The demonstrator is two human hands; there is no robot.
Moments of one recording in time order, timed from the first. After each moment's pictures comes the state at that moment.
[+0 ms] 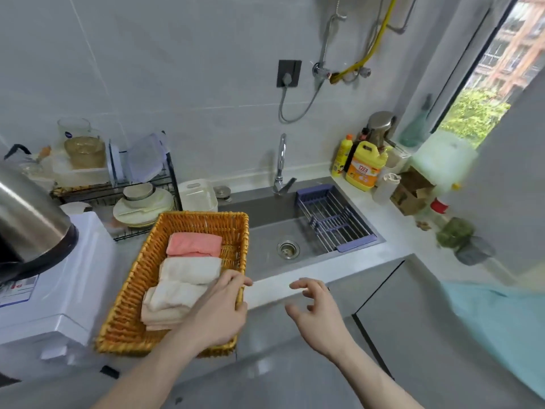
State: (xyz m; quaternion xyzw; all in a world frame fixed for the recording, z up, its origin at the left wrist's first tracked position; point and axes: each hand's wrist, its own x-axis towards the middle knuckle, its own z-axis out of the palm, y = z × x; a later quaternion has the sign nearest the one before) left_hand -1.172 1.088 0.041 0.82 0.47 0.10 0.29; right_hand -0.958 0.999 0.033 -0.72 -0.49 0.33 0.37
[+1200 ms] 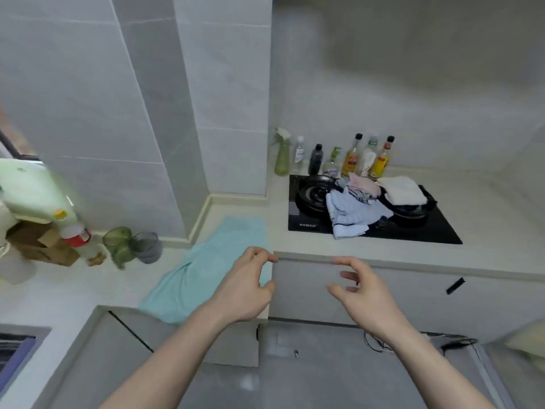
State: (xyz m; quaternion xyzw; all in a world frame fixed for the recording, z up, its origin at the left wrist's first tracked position) left_hand -0.489 0.767 0.088 0.94 -0.08 -0.04 0.34; right_hand -0.502 0.513 0.108 -0.87 0.01 0.06 0.49
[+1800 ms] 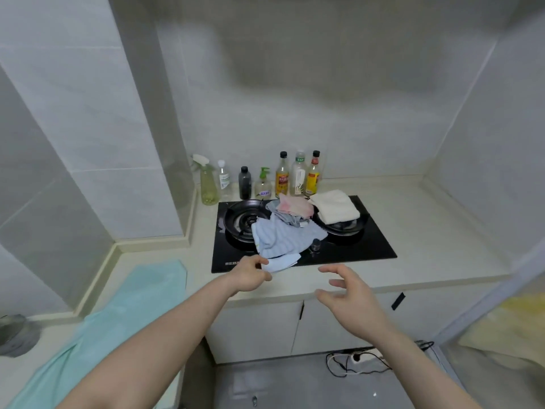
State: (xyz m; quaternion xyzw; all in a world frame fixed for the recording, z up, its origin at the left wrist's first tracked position) left_hand -0.229 0.540 0.032 0.87 -0.01 -0.25 0.43; right_hand -0.366 0.308 0.093 -0.86 0.07 0.01 0.50
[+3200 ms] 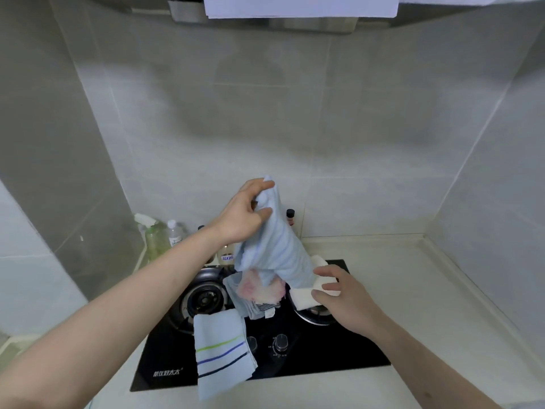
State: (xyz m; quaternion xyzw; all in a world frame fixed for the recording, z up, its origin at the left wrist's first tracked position) left_hand 0.069 0.379 0.217 0.85 -0.22 0.08 0.47; right_hand -0.065 0.135 0.131 -0.88 0.03 0.03 0.48
